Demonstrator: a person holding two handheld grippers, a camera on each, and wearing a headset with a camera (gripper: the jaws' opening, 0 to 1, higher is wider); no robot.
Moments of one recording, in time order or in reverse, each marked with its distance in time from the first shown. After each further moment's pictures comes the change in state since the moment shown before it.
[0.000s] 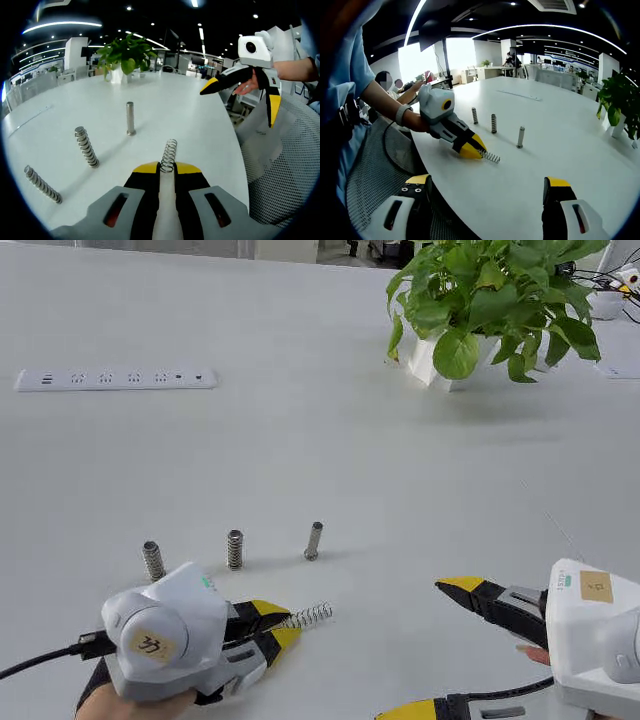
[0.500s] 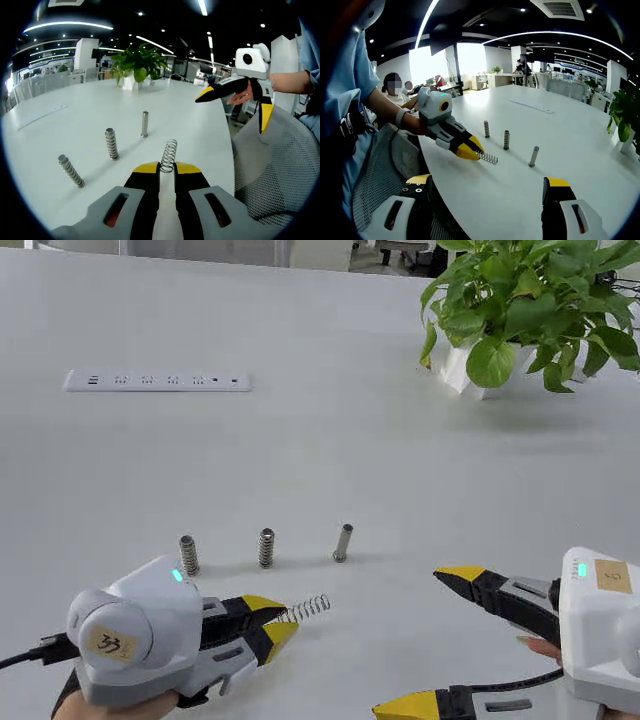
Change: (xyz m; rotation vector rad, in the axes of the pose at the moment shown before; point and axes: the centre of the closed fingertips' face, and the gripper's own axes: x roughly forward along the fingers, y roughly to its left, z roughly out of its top) left arm -0.049 0.006 0.015 -0.052 -0.059 0.055; right arm 0.013 0.020 0.035 -0.055 -0.058 0.079
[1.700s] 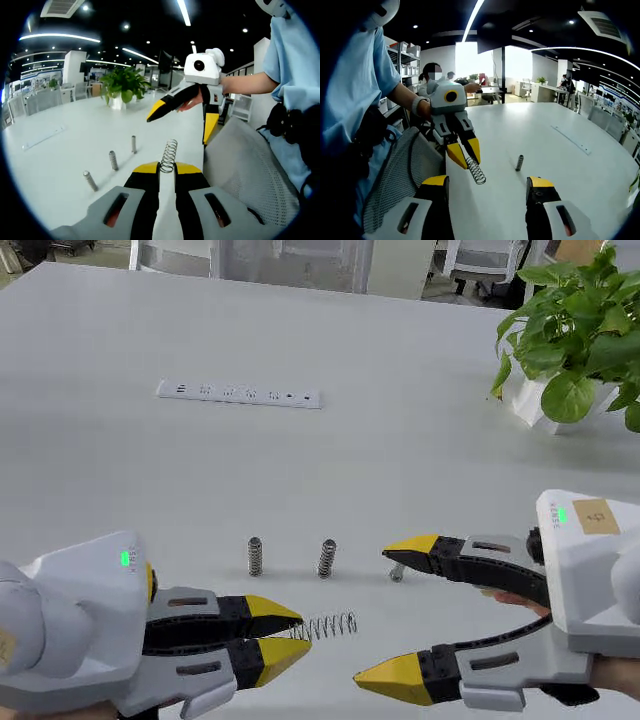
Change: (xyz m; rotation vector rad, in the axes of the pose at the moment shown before) left arm -0.075 -0.033 0.049 0.078 -0.083 -0.117; right arm 0.030 0.045 0.075 -0.279 -0.011 0.319
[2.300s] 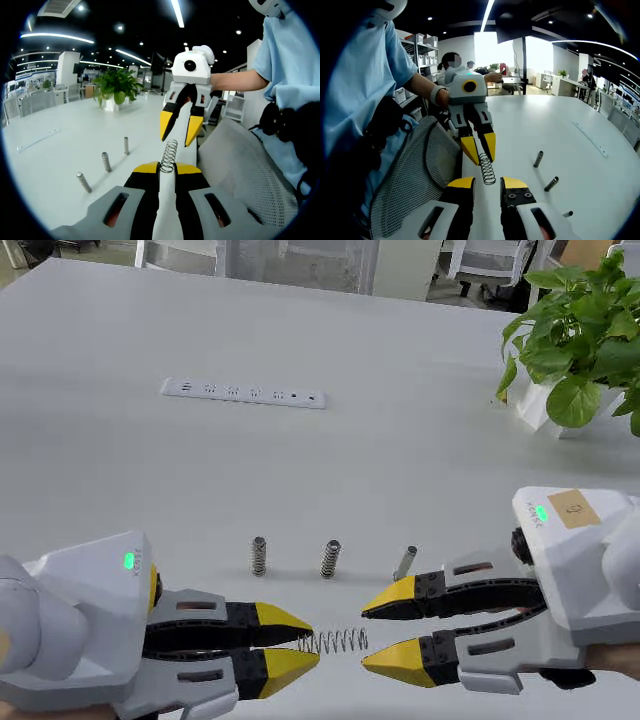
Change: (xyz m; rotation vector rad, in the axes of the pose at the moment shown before) left arm 0.000 -0.006 -0.001 0.000 -0.016 -0.062; right arm 0.009 0.020 -0.009 -0.047 0.096 0.168
